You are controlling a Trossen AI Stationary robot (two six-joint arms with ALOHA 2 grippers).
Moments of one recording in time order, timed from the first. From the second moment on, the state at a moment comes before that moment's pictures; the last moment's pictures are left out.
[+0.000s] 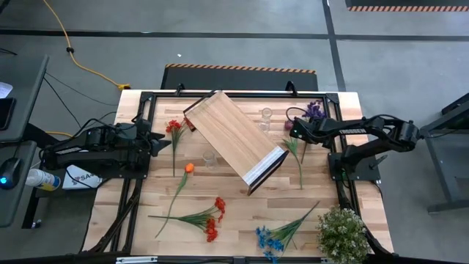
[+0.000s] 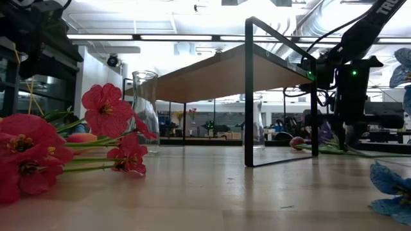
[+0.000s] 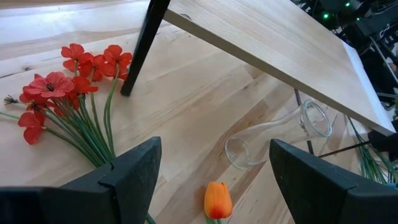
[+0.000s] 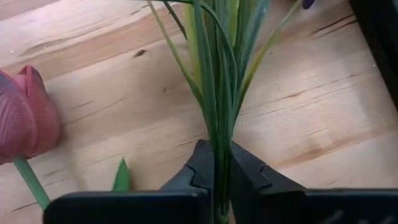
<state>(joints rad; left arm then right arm) 0.11 0.19 0.51 -0.89 -0.25 -0.79 -0.50 1.35 0.48 -0.60 0.40 1.41</state>
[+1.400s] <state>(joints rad) 0.11 0.19 0.51 -0.89 -0.26 -0.82 -0.32 1.35 1.42 -1.22 0.86 1.07</state>
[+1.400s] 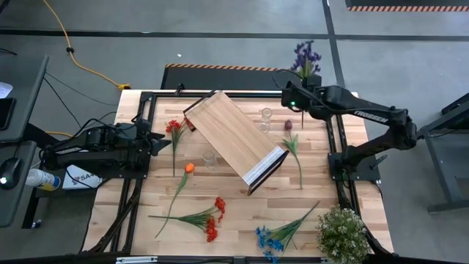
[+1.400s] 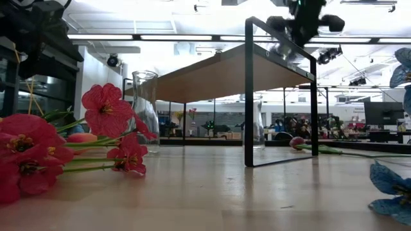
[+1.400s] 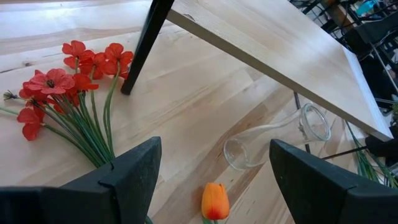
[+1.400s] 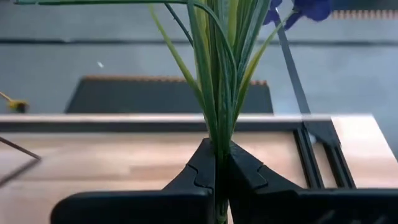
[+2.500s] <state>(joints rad) 0.11 0.19 0.51 -0.89 -0.25 -0.82 -0.07 1.34 1.66 -0.70 1.33 0.53</state>
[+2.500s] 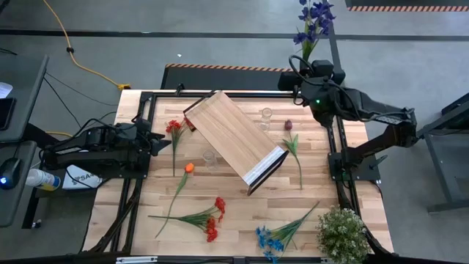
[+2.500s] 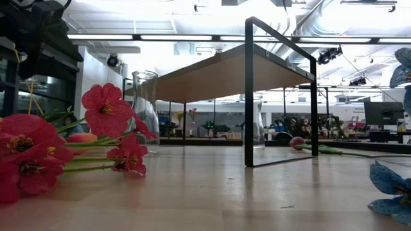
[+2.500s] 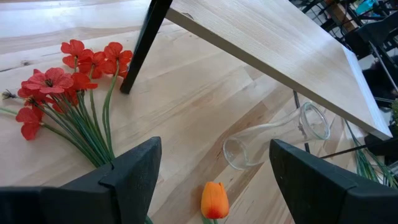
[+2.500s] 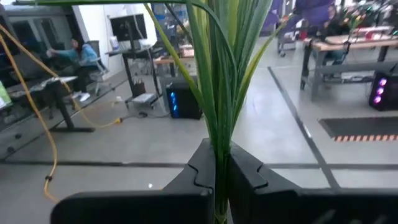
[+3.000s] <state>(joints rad) 0.11 0.19 0.51 -0.89 -0.25 -0.82 -0.02 1.34 1.66 -0.67 1.43 0.49</state>
